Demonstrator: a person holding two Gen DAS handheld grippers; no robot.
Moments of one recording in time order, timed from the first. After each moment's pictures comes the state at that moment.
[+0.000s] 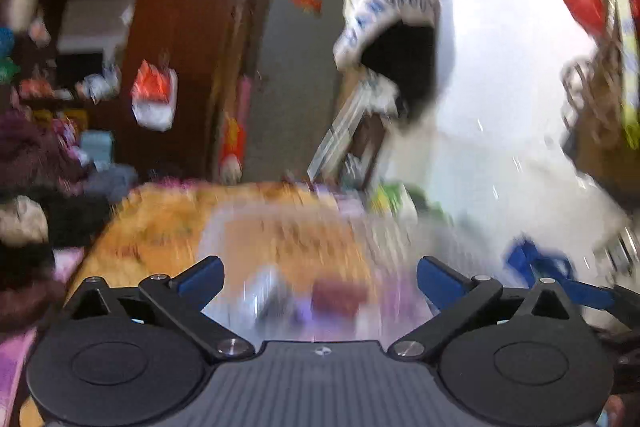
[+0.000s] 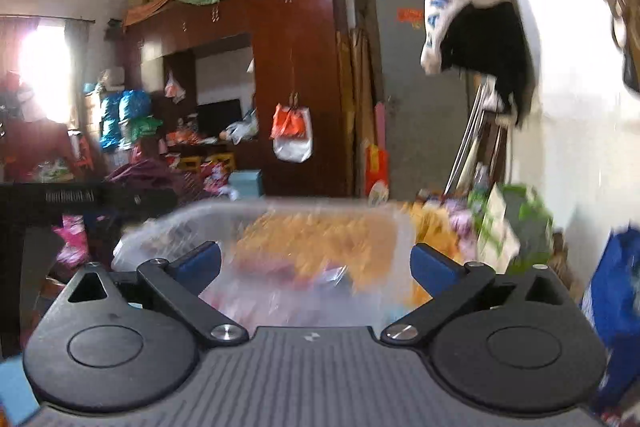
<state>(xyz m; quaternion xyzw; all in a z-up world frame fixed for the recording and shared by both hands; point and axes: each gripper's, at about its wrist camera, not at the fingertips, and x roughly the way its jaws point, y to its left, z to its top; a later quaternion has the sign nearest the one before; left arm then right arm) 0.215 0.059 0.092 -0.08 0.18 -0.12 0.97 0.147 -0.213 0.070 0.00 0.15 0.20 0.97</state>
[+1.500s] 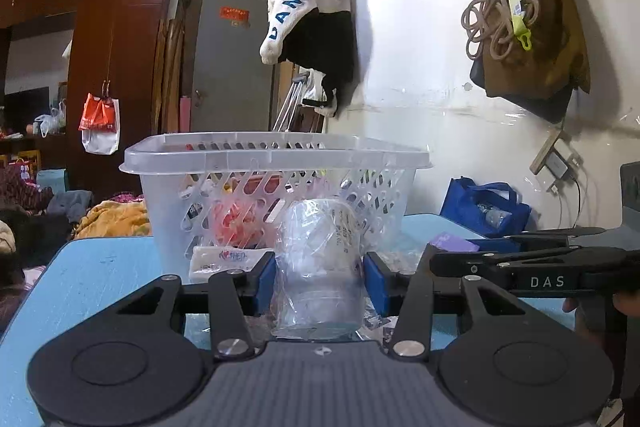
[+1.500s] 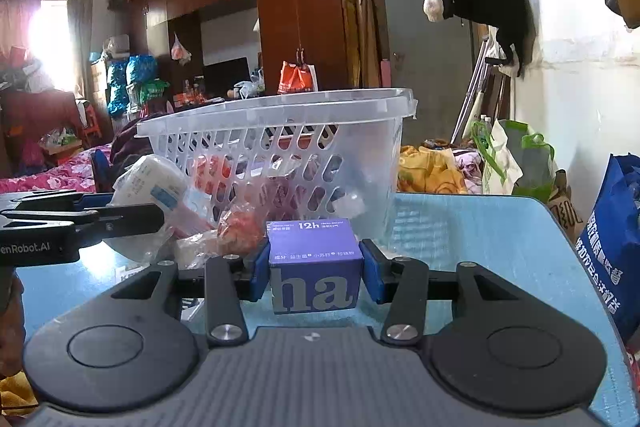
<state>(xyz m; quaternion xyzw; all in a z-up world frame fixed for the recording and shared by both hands) 0.128 0.021 0.013 -0.01 0.14 -0.19 0.97 0.119 -0.217 0.015 0.00 0.18 0.20 0.96</state>
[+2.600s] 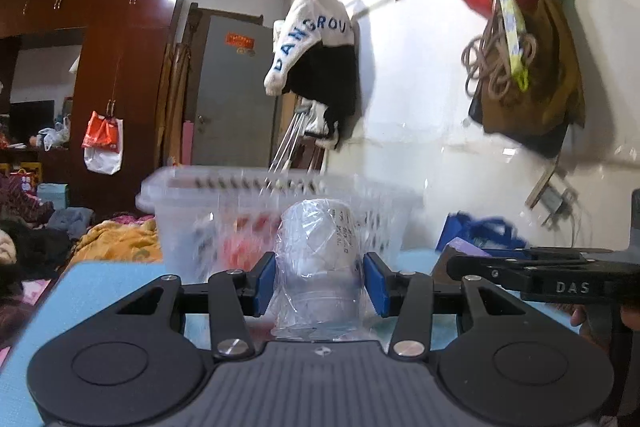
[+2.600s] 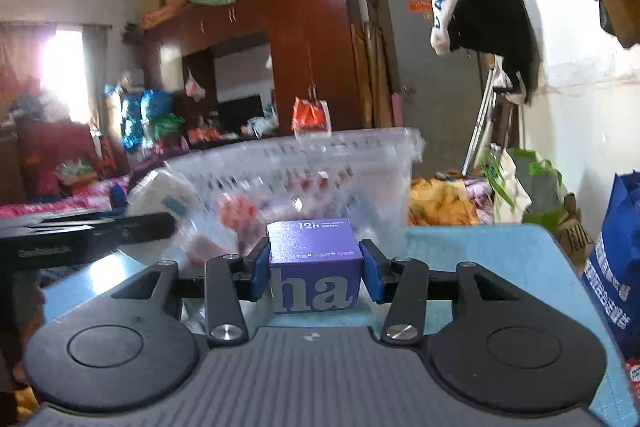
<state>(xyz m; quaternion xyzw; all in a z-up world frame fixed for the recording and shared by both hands) 0.116 0.039 0.038 -0.04 0.08 -0.19 0.98 0.094 -0.222 0.044 0.02 0.10 0.22 0.97</state>
